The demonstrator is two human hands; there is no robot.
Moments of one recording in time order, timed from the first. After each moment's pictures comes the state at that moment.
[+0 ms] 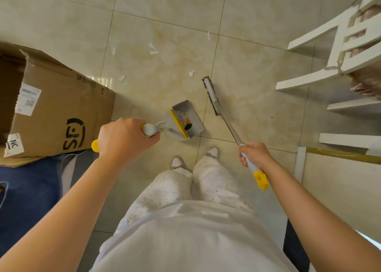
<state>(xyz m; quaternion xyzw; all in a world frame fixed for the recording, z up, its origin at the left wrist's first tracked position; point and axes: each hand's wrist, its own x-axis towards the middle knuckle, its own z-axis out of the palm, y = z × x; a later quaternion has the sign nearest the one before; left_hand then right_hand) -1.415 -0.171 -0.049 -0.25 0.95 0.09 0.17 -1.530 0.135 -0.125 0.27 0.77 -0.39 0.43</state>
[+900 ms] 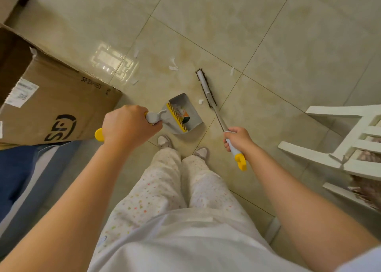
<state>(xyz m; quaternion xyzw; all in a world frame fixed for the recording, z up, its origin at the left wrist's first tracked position) -1.622 -0.187 -0.058 -0.44 0.88 0.10 0.17 -1.807 0.015 -0.162 0.12 0.77 -0.32 0.53</state>
